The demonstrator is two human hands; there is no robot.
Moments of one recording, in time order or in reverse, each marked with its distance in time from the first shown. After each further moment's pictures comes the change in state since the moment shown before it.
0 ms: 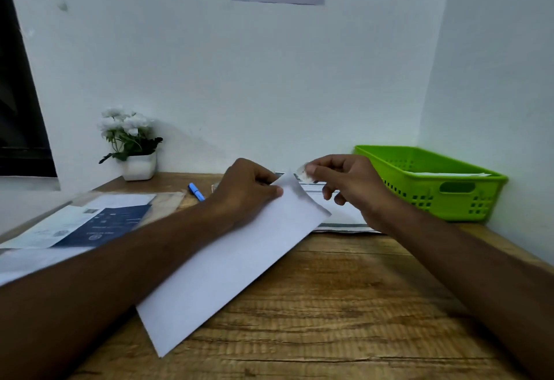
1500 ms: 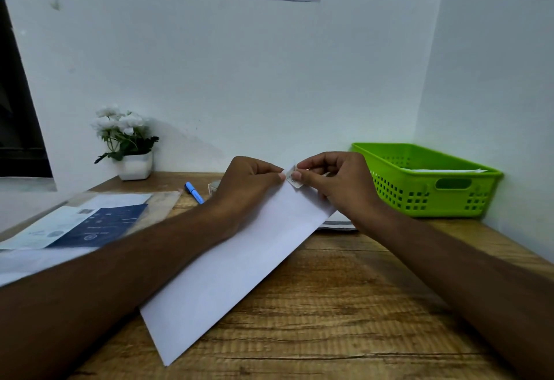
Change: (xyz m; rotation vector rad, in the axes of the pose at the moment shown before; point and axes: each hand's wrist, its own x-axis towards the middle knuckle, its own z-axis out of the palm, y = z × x) left_hand -0.015 0.015 0.008 -0.320 0.044 -0.004; right_hand 0.000 0.006 0.015 -0.065 0.150 -0.117
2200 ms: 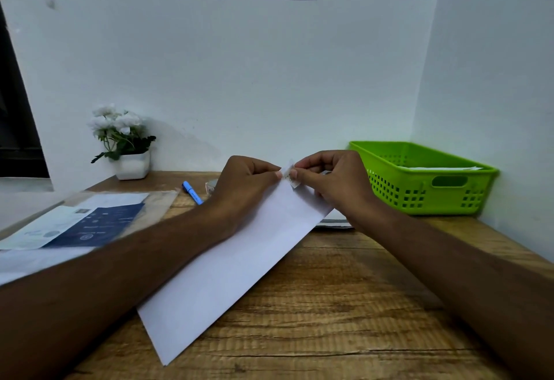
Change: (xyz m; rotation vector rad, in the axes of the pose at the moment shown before) left_hand 0.003 -0.006 0.002 0.012 0.026 0.030; right_hand -0.002 -0.003 0.001 -0.032 0.016 0.034
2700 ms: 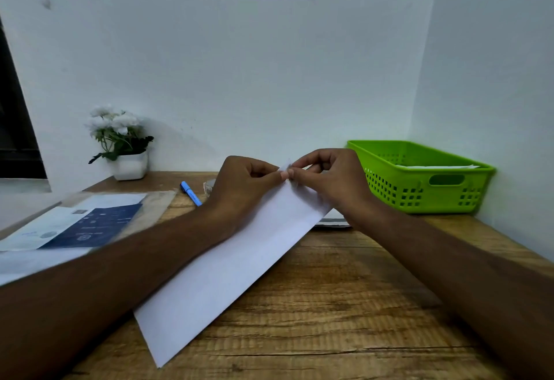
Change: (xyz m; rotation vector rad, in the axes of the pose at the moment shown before) left_hand -0.002 -0.001 0.002 -0.004 0.001 0.054; right_hand 0.001 0.001 0.001 -0.032 0.007 -0.001
